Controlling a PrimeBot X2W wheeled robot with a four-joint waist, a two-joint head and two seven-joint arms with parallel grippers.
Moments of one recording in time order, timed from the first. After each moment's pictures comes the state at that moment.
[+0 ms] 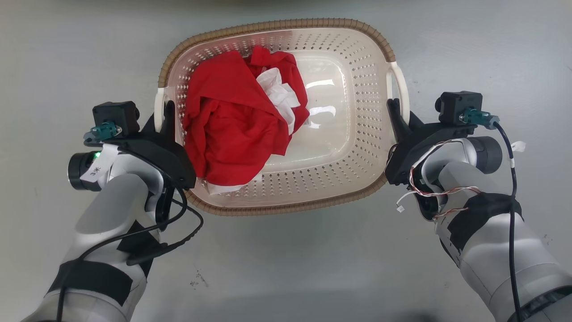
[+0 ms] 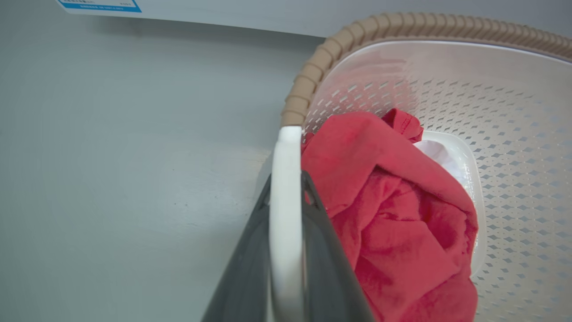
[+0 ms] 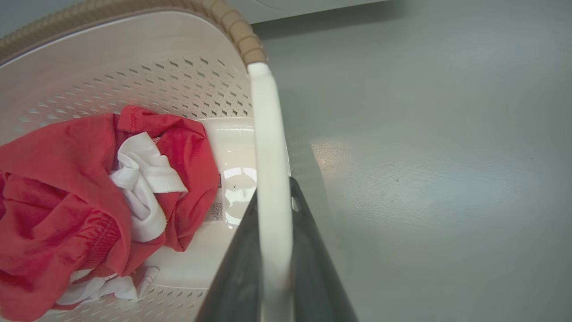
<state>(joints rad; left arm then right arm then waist) -1.04 0.07 -0.47 1.22 -0.68 -0.04 -0.24 -1.10 -0.05 0.66 1.23 0.70 0.06 -0.18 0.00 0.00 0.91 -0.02</state>
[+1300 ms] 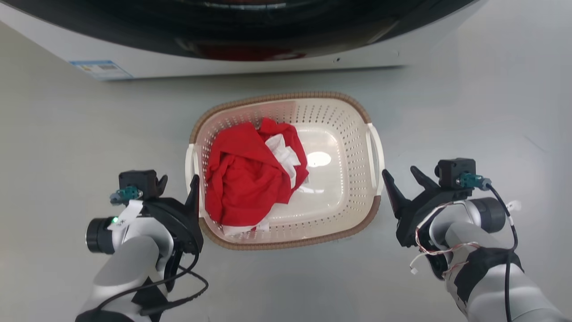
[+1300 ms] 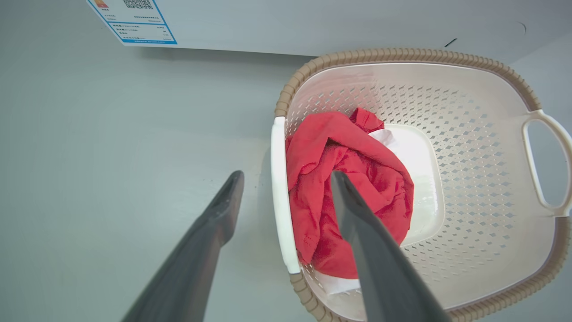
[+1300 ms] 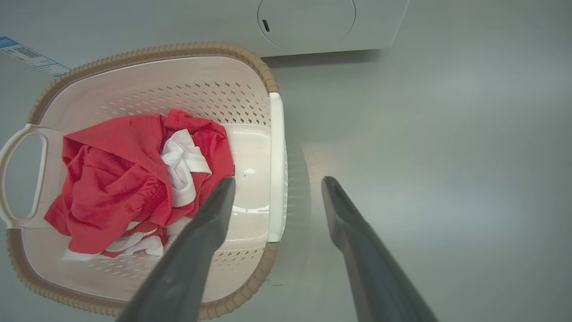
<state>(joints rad) -0.88 0.05 -0.52 1.28 -0.68 -0.09 -0.24 -0.93 -0.08 0.72 1.25 0.71 0.12 -0.21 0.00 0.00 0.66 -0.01</state>
